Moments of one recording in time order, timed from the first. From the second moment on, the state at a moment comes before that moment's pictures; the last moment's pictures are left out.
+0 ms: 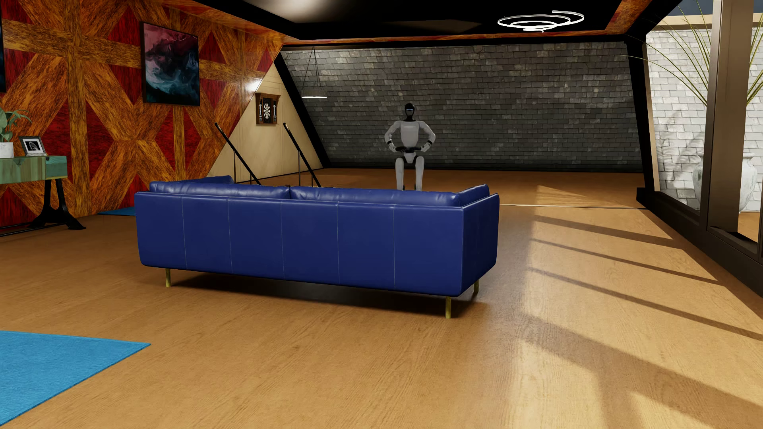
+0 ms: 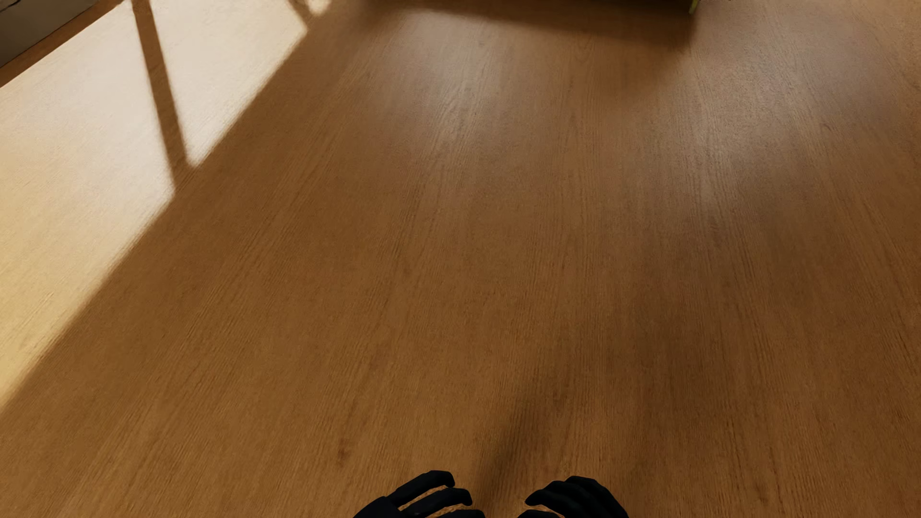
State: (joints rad) body -0.42 -0.02 0.05 -0.06 -0.04 -0.03 0.05 -0.09 0.02 0.41 0.75 0.05 0.29 -0.02 0.15 0.71 -0.69 0.07 0.15 -0.92 0.81 0.13 0.15 1.23 -0.96 -0.44 -0.39 0.81 -0.99
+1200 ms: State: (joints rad) body -0.60 -0.02 0.03 0.03 0.13 0.15 0.01 -0.24 -0.01 0.38 0.33 -0.05 0.32 0.02 -0.28 0.78 -0.59 0.01 -0.02 -1.12 0.77 0.20 0.08 1.17 -0.96 -0.33 -0.39 0.95 -0.99
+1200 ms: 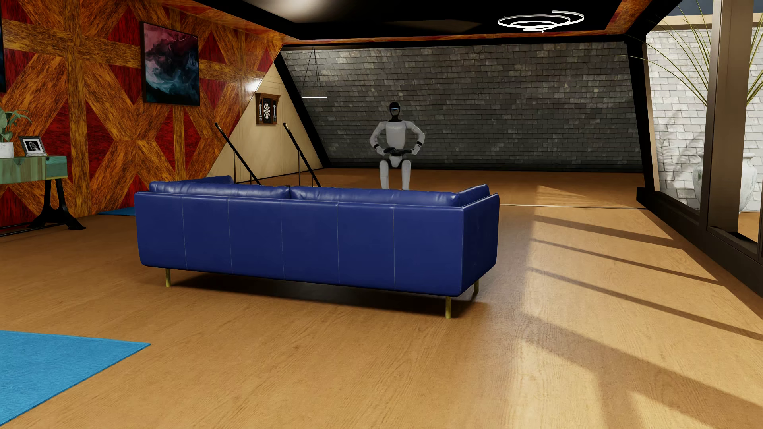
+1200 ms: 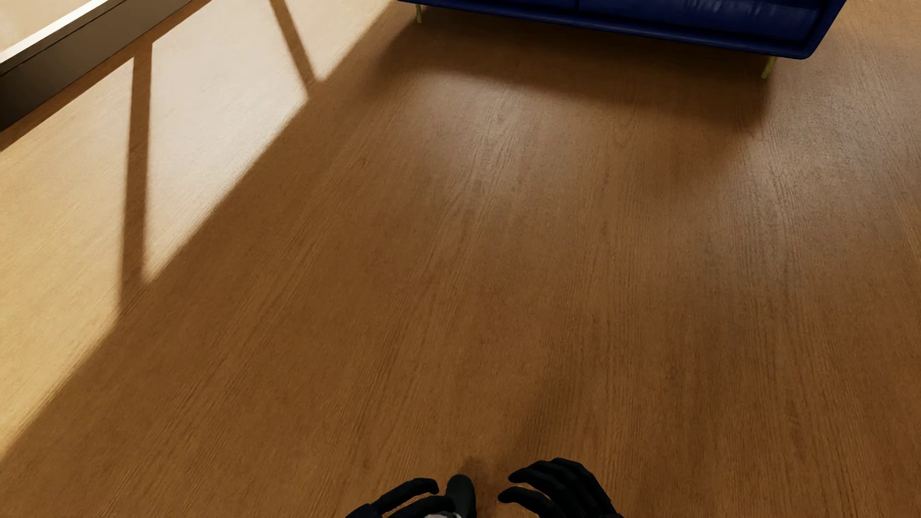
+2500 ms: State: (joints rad) body -0.34 -0.36 -0.02 0.15 0.11 0.13 -0.01 -0.22 -0.02 1.21 0.41 -0.15 0.31 0.10 -0.13 0.79 -0.55 -0.10 -0.04 -1.30 0.66 0.24 0.06 1.08 -1.03 -0.35 -0.45 0.98 -0.99
